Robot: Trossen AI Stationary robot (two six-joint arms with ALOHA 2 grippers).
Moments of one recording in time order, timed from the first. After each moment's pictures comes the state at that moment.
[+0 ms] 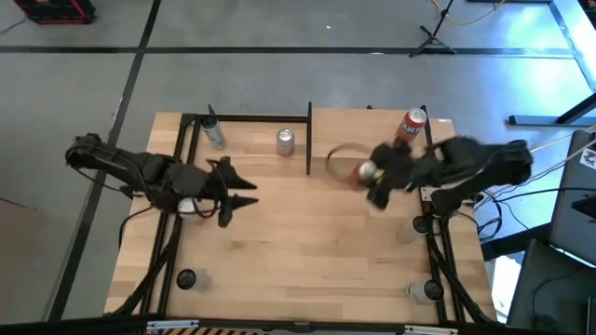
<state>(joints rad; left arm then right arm) -0.30 0.98 1.01 -0.48 -0.37 -0.43 0.25 1.36 1.76 -1.37 0.44 0.61</state>
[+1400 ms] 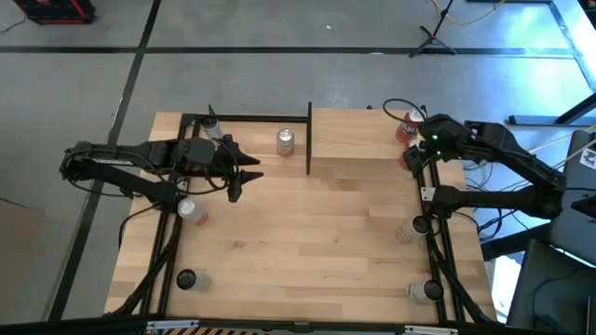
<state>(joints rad) -0.02 0.98 1.01 -0.48 -0.24 -0.28 -0.43 0.88 1.21 -1.40 0.27 0.52</state>
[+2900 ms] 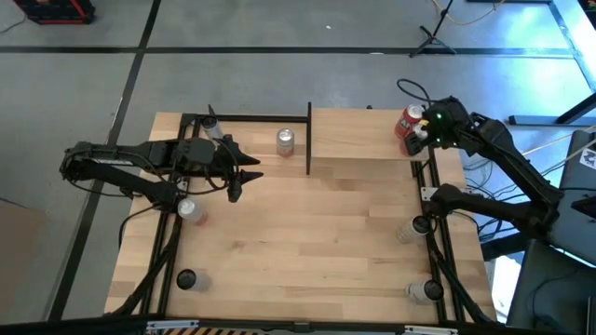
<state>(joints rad) -0.02 0.98 1.01 -0.48 -0.25 -0.28 -0.79 0.86 1.12 -1.21 0.20 0.25</state>
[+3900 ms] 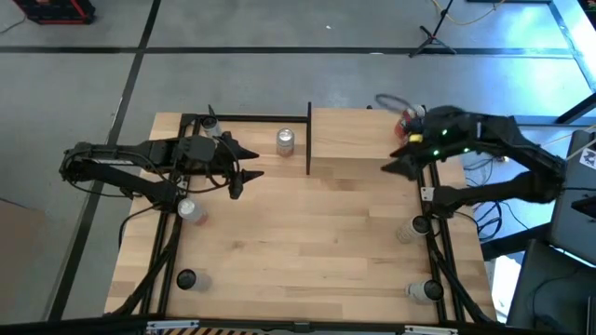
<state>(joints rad) 0.00 0.98 1.01 -0.48 -0.27 -0.25 -0.20 1.00 1.44 -1.20 -0.16 0.58</state>
